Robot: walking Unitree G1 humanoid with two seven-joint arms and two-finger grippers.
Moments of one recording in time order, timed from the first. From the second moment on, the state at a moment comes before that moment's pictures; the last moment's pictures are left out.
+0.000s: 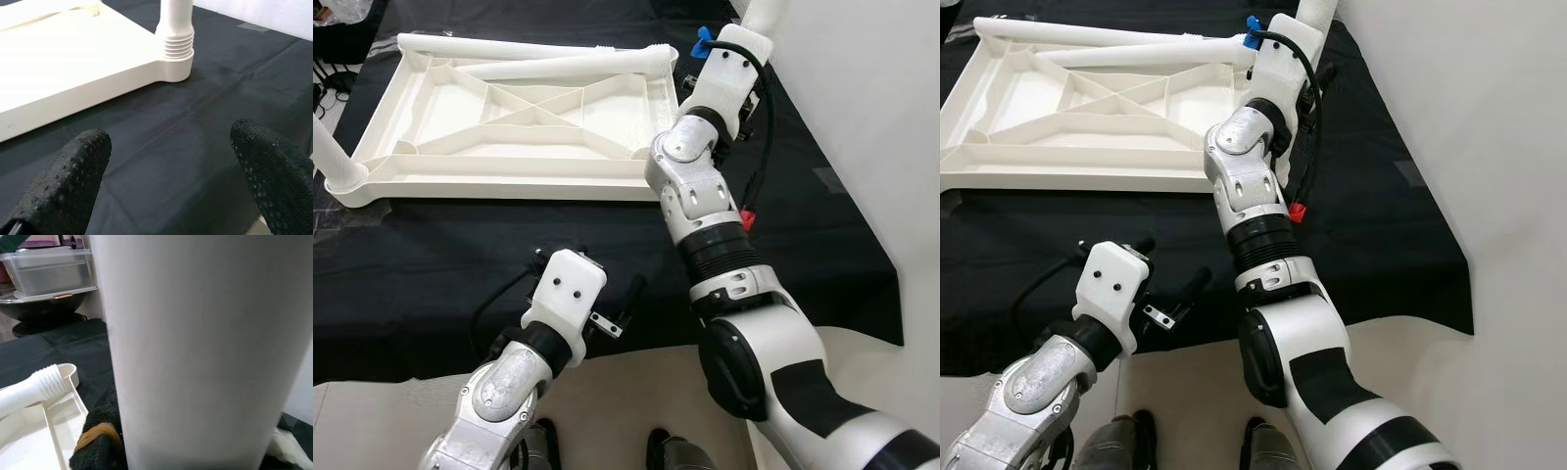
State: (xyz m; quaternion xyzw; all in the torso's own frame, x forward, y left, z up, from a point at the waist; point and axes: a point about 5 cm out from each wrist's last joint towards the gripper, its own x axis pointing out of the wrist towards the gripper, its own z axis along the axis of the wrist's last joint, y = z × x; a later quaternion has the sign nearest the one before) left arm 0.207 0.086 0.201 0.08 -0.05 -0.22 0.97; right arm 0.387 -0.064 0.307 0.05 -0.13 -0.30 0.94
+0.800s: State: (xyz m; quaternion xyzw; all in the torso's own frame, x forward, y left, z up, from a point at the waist) left arm 0.208 0.084 0.198 0.08 -0.04 -0.21 0.97; right arm 0.378 -0.040 0.313 0.07 -0.10 -0.38 0.92
